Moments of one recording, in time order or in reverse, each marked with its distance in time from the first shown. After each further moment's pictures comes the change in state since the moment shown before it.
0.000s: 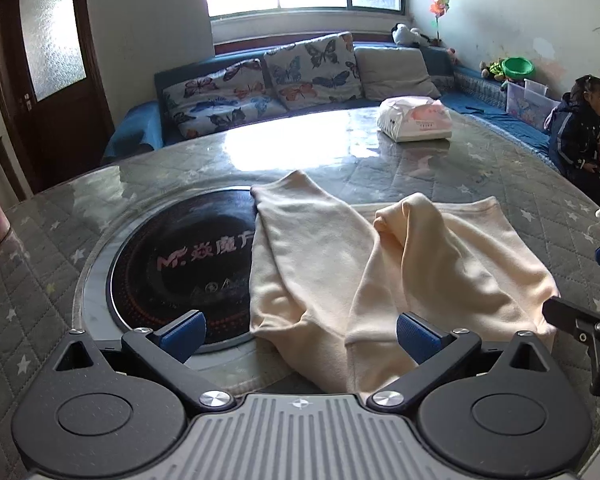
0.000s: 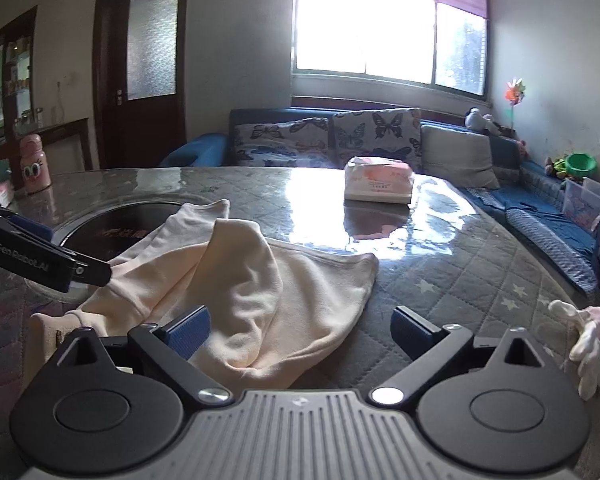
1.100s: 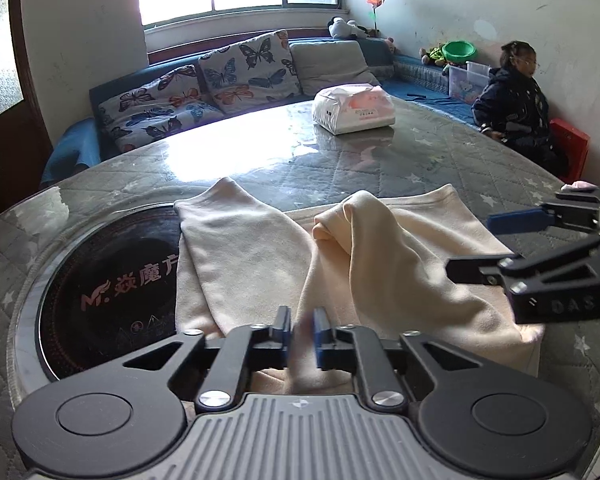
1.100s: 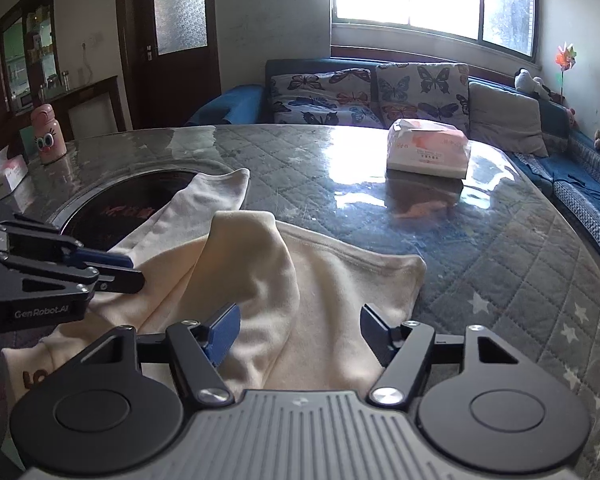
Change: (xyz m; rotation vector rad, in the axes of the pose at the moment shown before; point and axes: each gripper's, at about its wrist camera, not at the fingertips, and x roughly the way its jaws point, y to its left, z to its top) left arm 0.038 -0.016 0.010 0.106 -0.009 -0.163; right arm 0.072 -0.007 0.035 -0.039 0.157 0.116
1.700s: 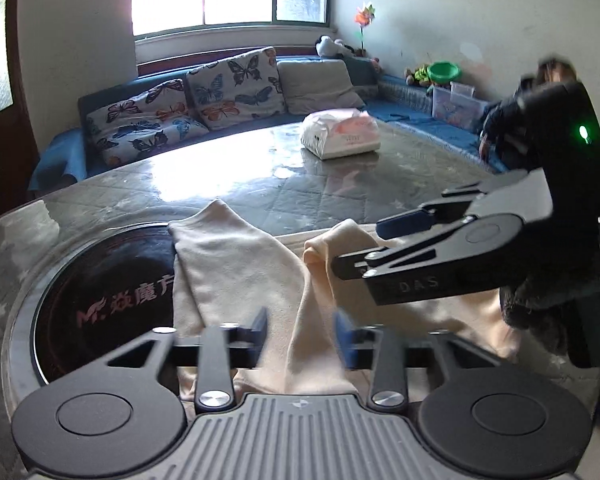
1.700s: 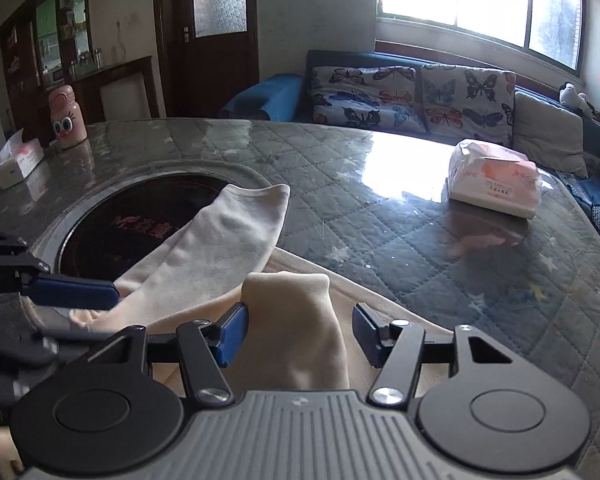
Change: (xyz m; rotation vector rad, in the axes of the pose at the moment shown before) left arm -0.006 0.005 0.009 -0.001 -0.042 -0.062; right arm 0.062 0.022 0.043 -0.079 0.042 0.088
